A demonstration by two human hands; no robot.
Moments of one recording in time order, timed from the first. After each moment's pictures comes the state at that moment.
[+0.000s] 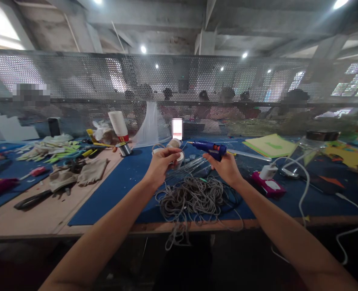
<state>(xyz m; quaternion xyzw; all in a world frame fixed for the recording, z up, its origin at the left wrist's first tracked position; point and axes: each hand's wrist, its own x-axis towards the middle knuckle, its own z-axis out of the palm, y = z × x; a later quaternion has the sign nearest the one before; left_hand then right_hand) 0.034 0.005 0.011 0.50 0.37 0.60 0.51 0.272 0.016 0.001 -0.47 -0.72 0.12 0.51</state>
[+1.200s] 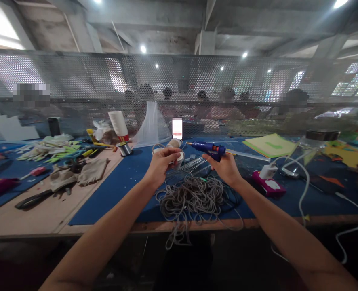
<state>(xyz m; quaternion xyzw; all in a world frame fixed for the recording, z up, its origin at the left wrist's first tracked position) 0.035 0.004 0.014 0.50 0.38 0.60 0.51 0.270 0.012 0.003 -0.46 -0.72 0.12 0.50</state>
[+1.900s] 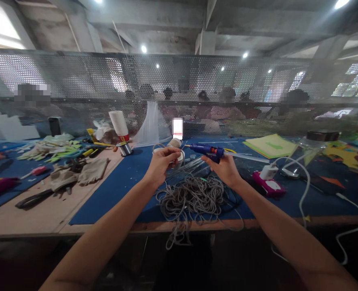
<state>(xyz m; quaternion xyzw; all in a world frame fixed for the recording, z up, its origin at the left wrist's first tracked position) 0.035 0.001 0.017 0.49 0.38 0.59 0.51 0.269 0.011 0.001 -0.46 -0.74 0.09 0.48</state>
